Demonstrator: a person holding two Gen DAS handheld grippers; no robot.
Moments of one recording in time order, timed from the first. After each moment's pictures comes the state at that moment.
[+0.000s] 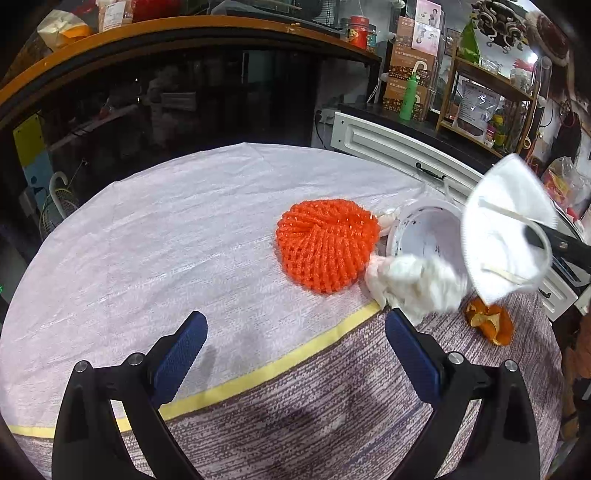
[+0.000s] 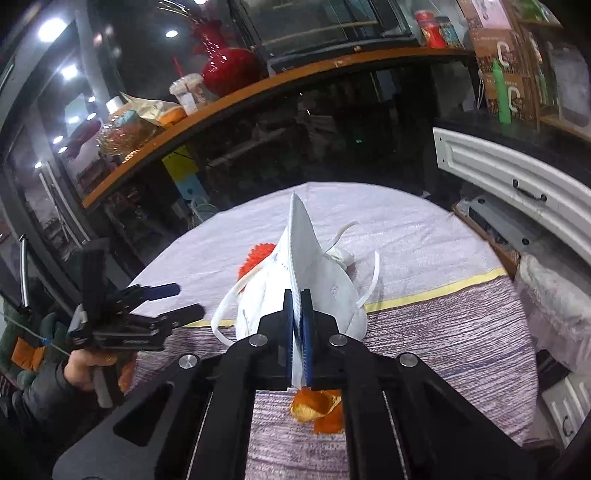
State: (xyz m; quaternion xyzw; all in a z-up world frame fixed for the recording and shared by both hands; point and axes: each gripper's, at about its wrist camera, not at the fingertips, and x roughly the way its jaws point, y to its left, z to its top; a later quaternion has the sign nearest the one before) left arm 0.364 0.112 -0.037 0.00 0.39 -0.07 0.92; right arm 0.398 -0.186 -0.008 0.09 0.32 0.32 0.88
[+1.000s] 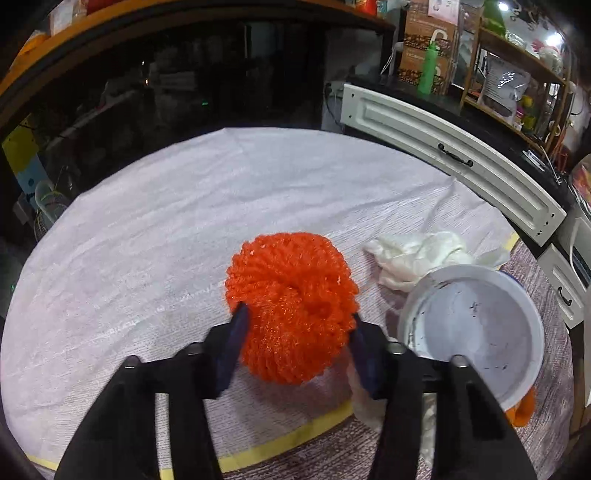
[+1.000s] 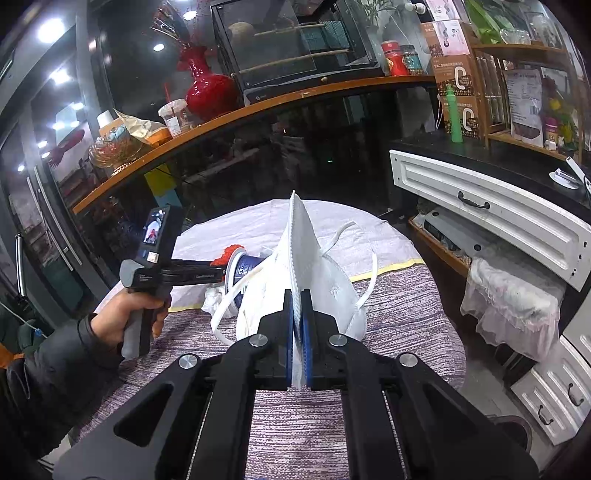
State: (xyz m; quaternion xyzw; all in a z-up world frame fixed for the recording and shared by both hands) left arm 0.448 0.069 -0.059 0.02 0.45 -0.03 0.89; right arm 0.346 -0.259 0.008 0.09 0.30 0.26 0.91
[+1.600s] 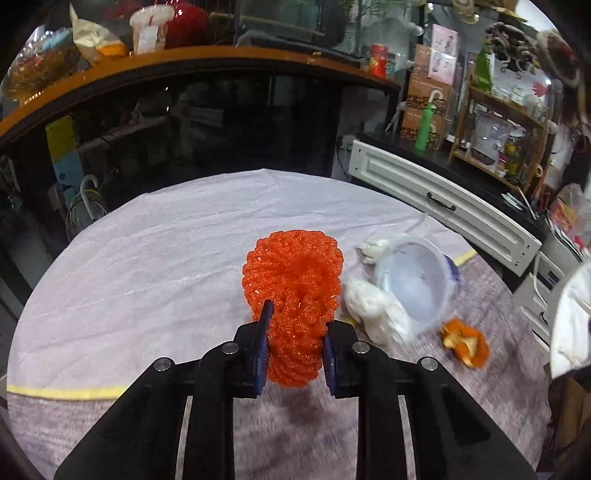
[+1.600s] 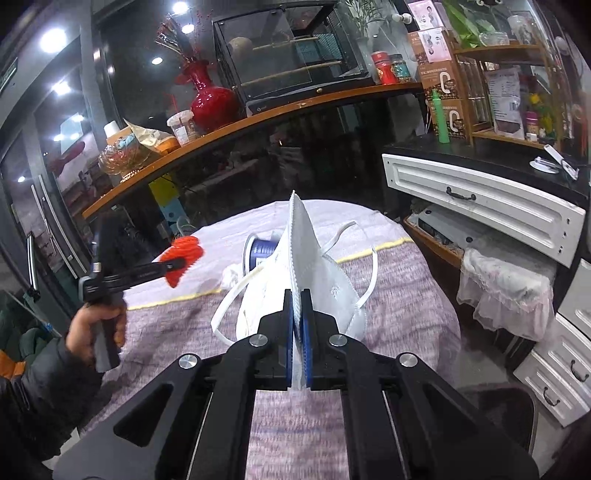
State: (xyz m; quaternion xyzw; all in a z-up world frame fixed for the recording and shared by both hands) left arm 0.316 0.084 -0.001 -0.02 0.35 -0.02 0.94; right arm 0.278 -0.281 -0.002 0.10 0.28 0.26 0.92
